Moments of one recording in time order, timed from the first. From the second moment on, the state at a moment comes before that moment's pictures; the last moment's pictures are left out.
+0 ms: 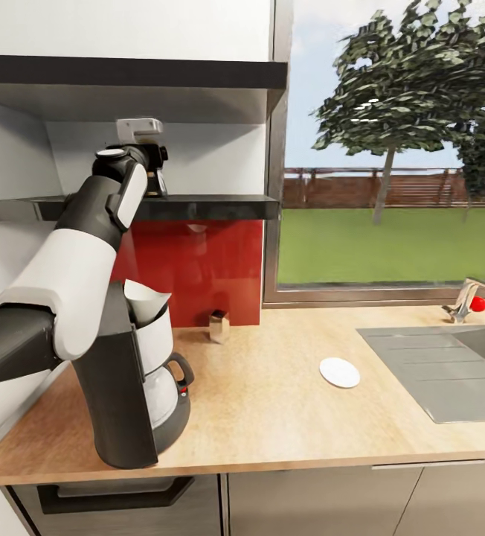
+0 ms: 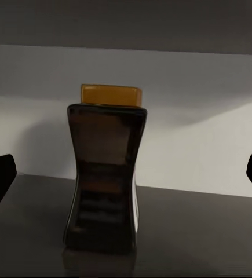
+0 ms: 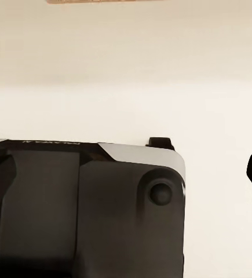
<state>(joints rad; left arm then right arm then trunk) -1.60 -0.05 -0.06 -0.70 0.07 0.41 0.27 -0.23 0.06 0.79 -0.03 -0.76 -0.04 -0.03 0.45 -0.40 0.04</state>
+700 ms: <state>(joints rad) -1.59 -0.05 -0.06 -0.70 0.07 0.41 0.27 -0.23 0.06 0.79 -0.03 -0.76 -0.04 -0.03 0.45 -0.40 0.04</state>
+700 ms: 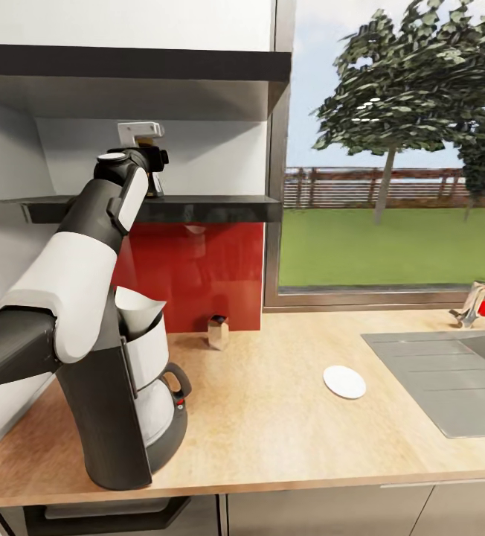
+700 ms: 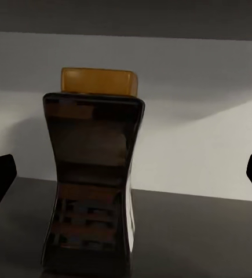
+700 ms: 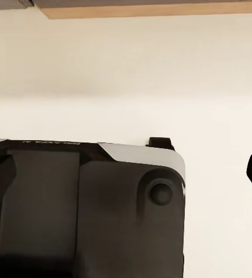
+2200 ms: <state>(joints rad) -1.55 -0.05 -0.05 -0.74 0.07 0.41 0.27 -0.23 0.06 0.79 -0.03 -0.76 -0.04 -0.03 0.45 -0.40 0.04</state>
